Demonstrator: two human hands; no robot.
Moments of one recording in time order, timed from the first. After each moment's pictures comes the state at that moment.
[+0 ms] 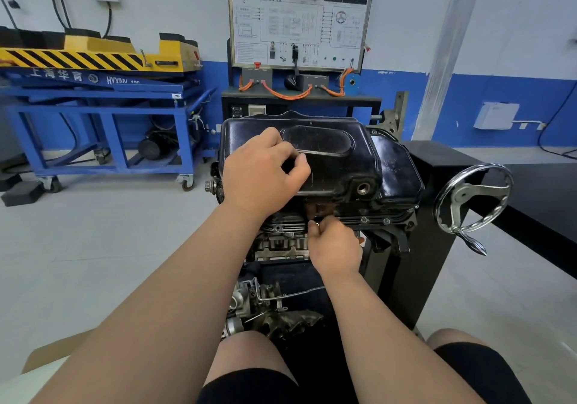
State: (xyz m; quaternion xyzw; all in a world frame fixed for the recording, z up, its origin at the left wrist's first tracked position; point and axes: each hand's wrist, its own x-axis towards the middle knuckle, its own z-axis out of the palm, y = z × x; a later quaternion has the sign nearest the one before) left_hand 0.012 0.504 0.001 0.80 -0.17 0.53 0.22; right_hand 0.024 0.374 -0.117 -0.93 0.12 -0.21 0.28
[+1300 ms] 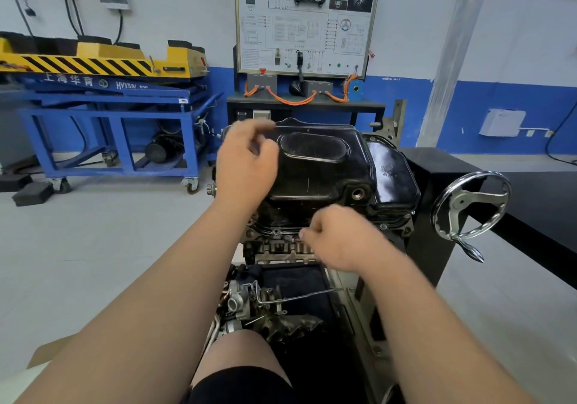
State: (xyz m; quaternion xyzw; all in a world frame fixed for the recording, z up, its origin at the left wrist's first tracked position) left_hand 0.005 0.513 0.017 0.75 -0.12 0.42 0.50; right_hand -0.039 0.357 -0.019 -0.98 -0.09 -0.05 0.19
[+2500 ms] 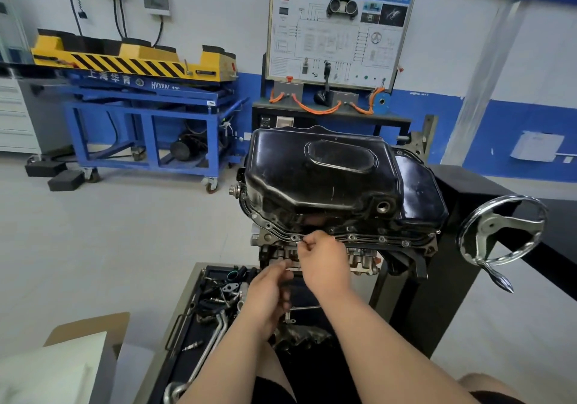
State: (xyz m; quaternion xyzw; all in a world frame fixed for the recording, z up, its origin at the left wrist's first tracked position) left_hand -0.020 0.503 -0.160 0.51 0.15 -0.03 0.85; right_hand 0.008 0.405 -0.108 -0.91 -0.01 -0.18 0.37
